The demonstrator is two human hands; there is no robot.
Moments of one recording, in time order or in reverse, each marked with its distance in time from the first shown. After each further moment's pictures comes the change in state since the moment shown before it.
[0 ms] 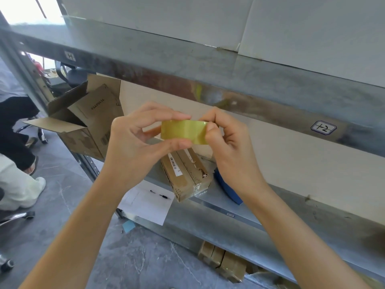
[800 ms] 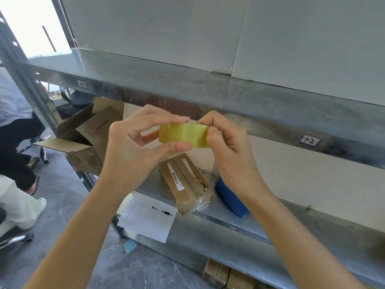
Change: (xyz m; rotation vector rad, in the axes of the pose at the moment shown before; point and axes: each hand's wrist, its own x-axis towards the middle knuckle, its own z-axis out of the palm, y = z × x) left_hand 0.013 0.026 -0.012 0.040 0.005 0.102; right_hand 0.011 -0.023 -0.001 -0.019 0.021 -0.076
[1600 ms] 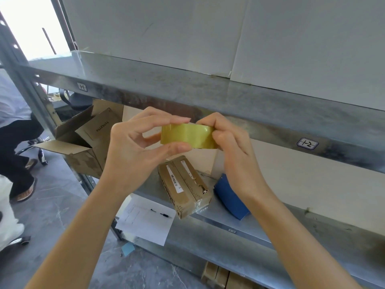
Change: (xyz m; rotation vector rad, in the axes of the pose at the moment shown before) left_hand 0.003 0.001 0.001 -0.024 0.003 -0.025; right_hand -0.001 -0.009 -0.008 0.024 -0.028 0.051
